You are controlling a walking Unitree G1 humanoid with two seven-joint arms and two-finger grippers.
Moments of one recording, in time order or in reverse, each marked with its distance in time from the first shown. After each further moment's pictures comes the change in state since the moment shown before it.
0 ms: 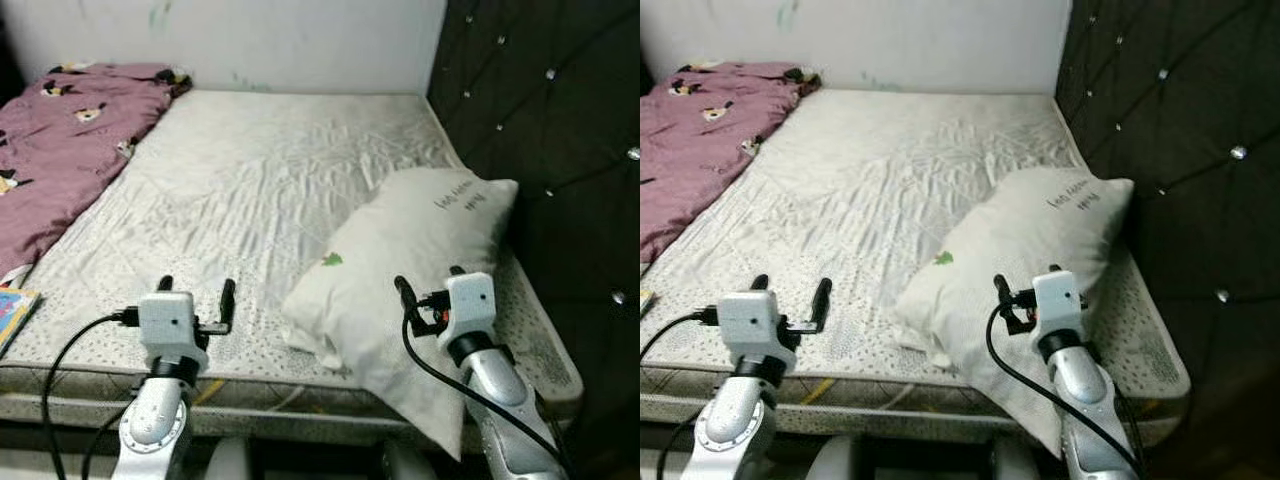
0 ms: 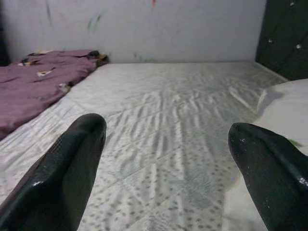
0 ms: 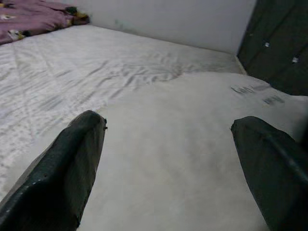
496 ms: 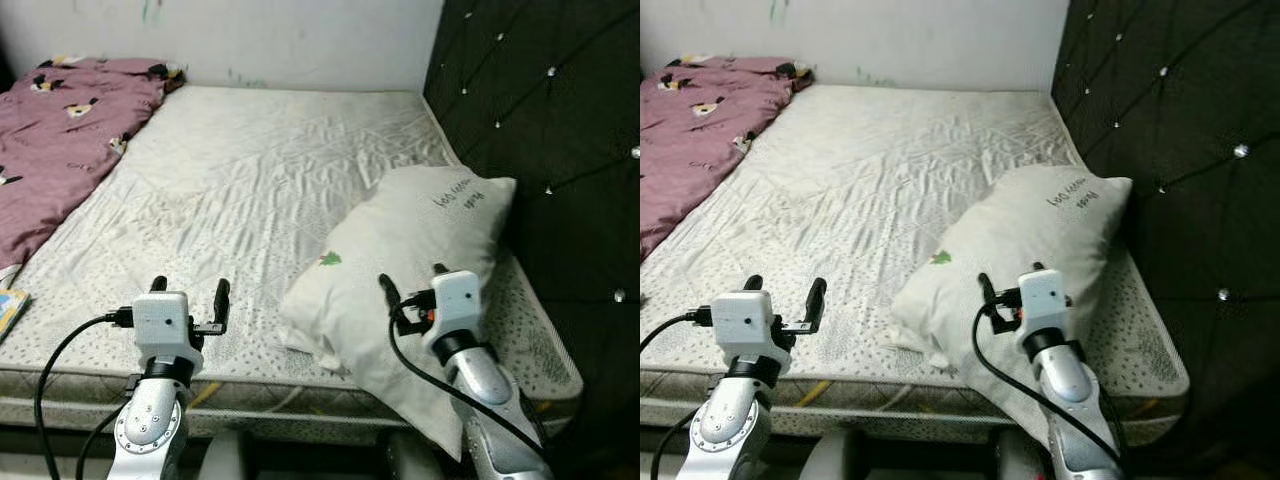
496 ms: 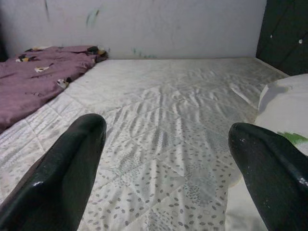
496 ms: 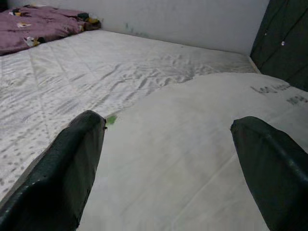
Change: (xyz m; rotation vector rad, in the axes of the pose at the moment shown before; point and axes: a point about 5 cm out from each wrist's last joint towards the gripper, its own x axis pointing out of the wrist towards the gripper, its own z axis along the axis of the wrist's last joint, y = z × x) left arm 0.001 0.000 0.000 -0.005 0.000 0.002; right arm 0.003 0.009 0.004 0.014 -0.022 0.034
